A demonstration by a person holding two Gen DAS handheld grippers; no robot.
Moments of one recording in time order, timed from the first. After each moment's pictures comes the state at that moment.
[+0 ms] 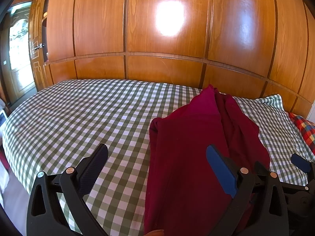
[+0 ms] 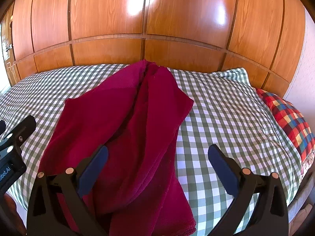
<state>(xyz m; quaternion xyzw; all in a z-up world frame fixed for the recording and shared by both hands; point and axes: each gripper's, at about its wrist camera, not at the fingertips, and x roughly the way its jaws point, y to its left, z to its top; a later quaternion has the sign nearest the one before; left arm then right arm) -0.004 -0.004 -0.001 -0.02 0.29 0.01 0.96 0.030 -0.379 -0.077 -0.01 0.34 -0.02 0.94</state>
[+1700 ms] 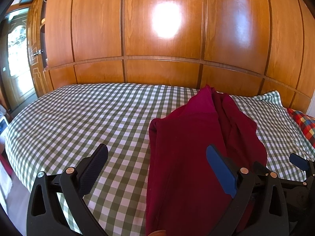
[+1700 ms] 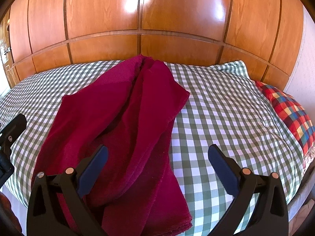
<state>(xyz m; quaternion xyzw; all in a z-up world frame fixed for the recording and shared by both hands) -0.012 -0.008 0.003 -0.01 0.29 0.01 0.96 0.026 -0.392 -0.083 0.01 0.36 -0.02 0.93</state>
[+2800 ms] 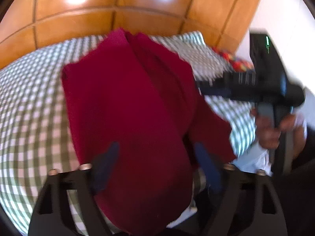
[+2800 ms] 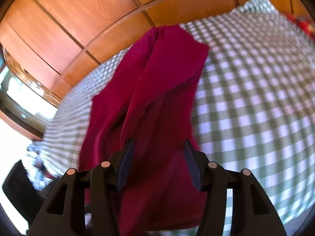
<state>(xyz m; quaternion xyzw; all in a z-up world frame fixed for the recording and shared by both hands) -0.034 -0.030 -0.059 0.03 0.44 -0.32 0.84 0.046 -0.454 -0.115 0.24 0.45 0.16 0.84</state>
